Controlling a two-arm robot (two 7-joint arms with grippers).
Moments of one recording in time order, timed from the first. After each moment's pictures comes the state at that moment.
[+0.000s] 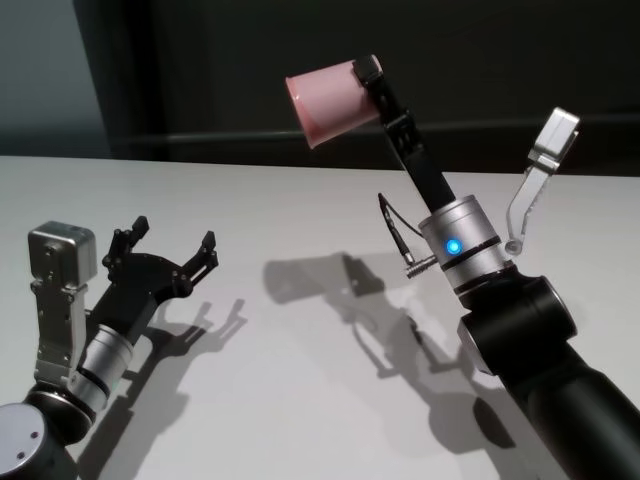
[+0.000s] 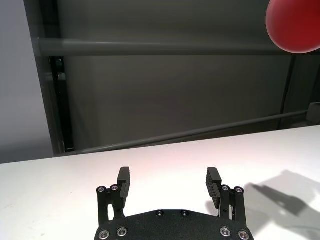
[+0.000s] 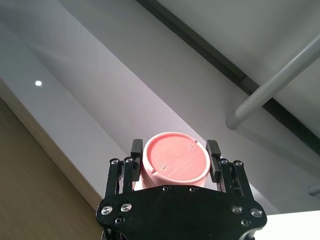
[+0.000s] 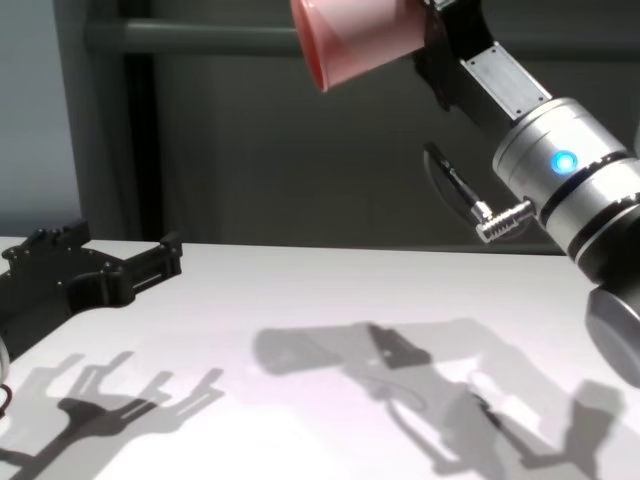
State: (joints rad) left arm 0.00 0.37 0.28 -1.56 -0.32 -0.10 -0.07; right arm 0.40 0.07 -0.42 -1.24 1.32 -0.08 0.56
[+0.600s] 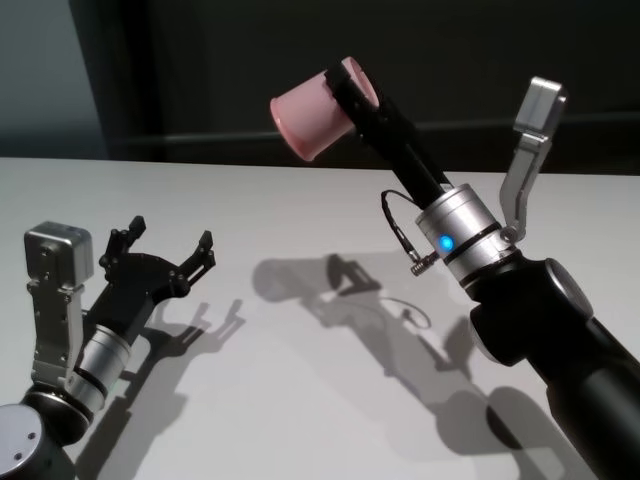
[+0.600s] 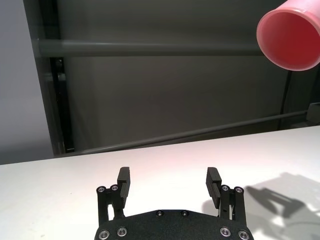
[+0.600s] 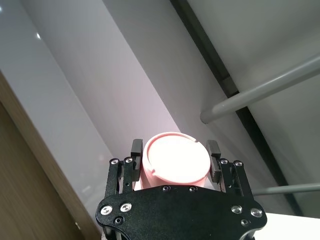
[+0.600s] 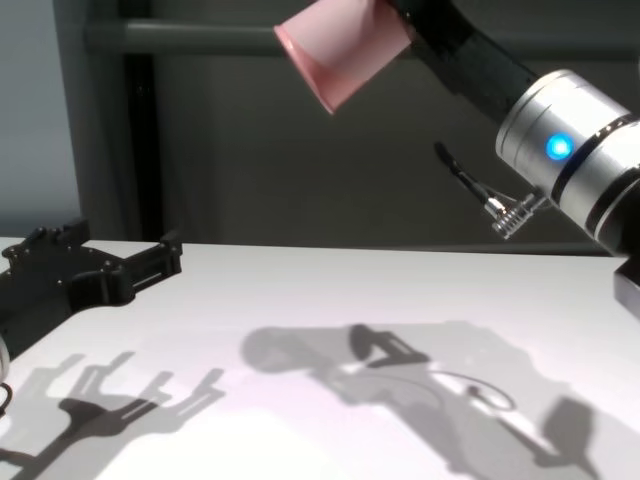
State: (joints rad) left arm 0.00 0.37 0.28 -1.56 -0.32 -0.11 -0.07; right arm 0.41 0.16 -0.50 -1.34 1.07 -0.15 0.40
